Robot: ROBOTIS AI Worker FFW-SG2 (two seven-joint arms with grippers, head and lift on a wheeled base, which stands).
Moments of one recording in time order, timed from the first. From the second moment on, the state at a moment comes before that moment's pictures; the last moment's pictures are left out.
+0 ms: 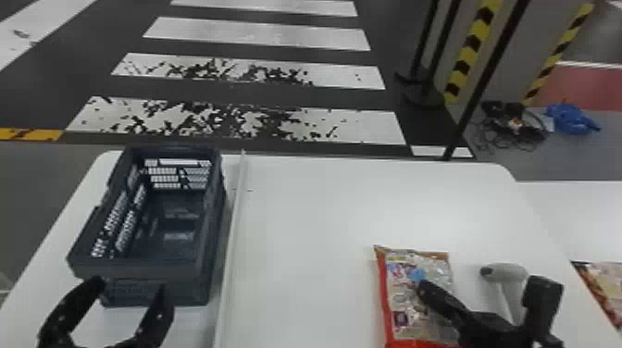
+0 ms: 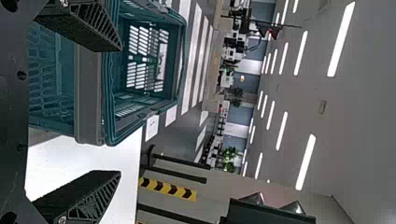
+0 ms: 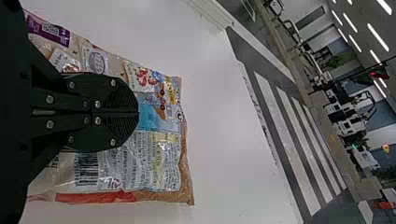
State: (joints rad) left arm 0.78 0.26 0.02 -2.05 0.37 -0.22 -0.16; right arm 0.36 -0.03 -0.36 -1.78 -0.23 0.57 0.64
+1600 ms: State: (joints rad) left arm 0.70 0.27 0.00 -1.98 0.38 -0.21 -0.17; right arm 0.39 -0.05 -0.57 -2.02 -0.23 0.74 0.54
